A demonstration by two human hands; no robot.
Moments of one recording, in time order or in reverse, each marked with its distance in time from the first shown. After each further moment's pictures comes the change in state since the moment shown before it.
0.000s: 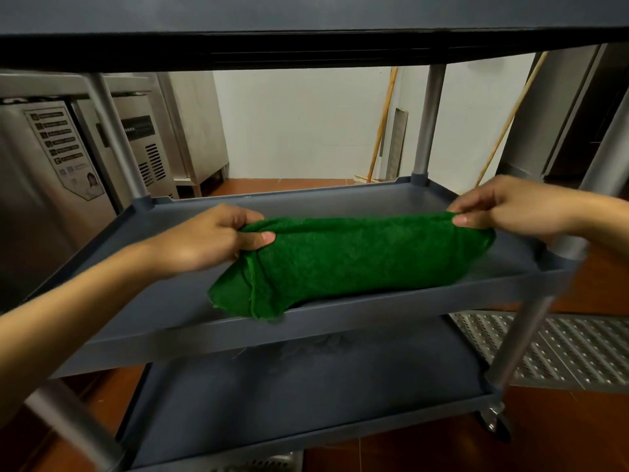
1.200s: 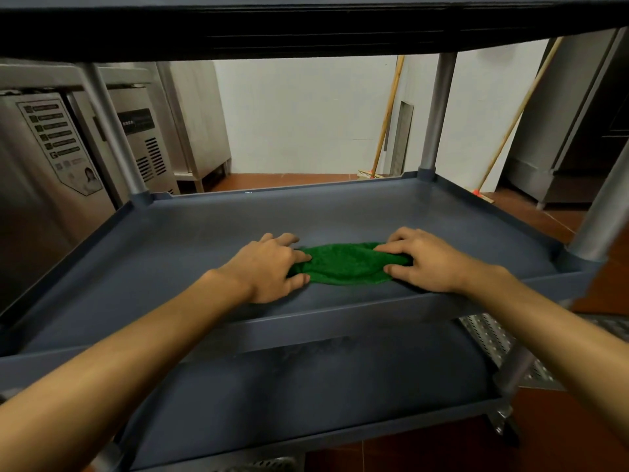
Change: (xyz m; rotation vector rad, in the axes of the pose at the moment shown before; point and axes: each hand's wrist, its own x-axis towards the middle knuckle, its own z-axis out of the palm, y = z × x) left_hand 0.061 -0.048 0.060 1.020 -0.083 0.021; right_hand 0.073 0.027 0.115 -0.422 0.112 -0.141
